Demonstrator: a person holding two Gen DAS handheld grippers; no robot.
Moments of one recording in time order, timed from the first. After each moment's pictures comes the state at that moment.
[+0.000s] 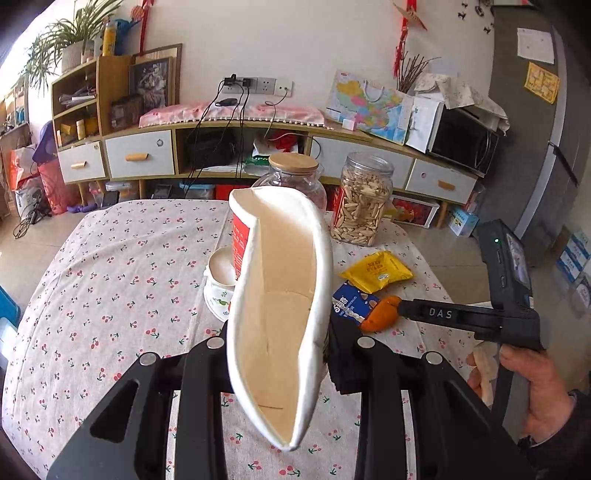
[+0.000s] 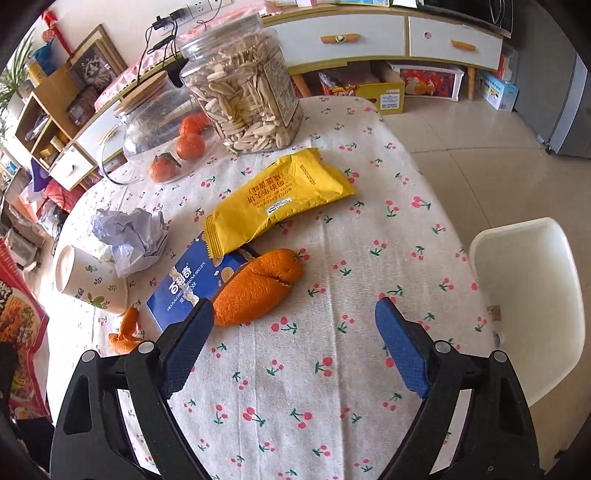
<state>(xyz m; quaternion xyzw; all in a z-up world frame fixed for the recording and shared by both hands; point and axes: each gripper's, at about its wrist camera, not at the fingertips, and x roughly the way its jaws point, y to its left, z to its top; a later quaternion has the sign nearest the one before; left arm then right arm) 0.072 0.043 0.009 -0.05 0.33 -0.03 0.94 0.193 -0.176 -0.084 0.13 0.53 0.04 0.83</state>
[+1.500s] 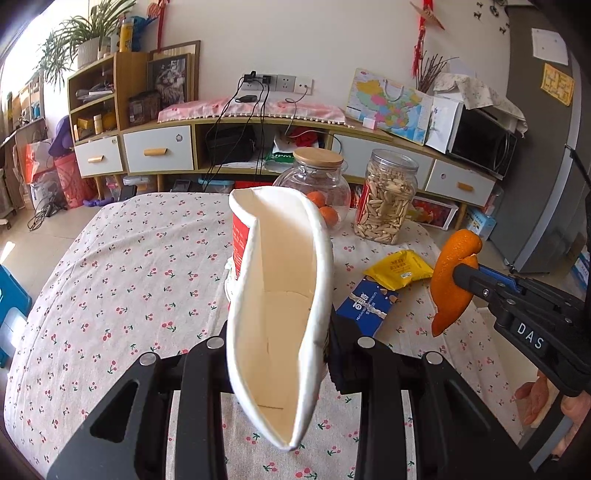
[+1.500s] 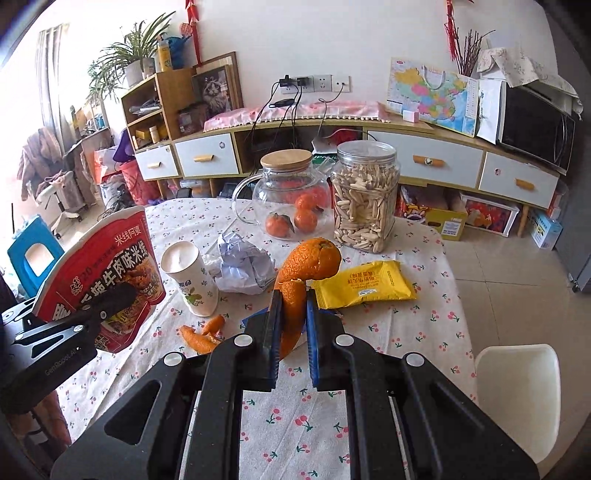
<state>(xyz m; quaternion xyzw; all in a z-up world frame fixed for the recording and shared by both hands) 0.072 0.047 -0.004 -0.05 0.34 0.01 0.94 0.120 -0.141 0.007 -0.02 0.33 0.18 0.93</state>
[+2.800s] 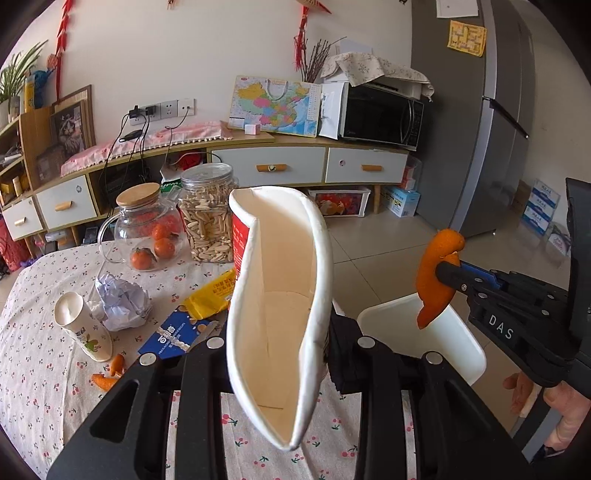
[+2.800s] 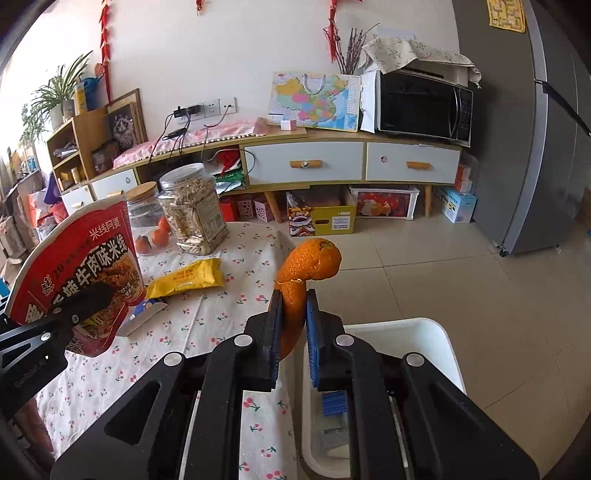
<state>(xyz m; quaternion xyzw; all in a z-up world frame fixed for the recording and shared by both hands) 0.091 -0.153 0.015 0.02 0.31 -0.14 0.94 0.094 -0.348 0.005 0.03 0.31 0.01 0.95</state>
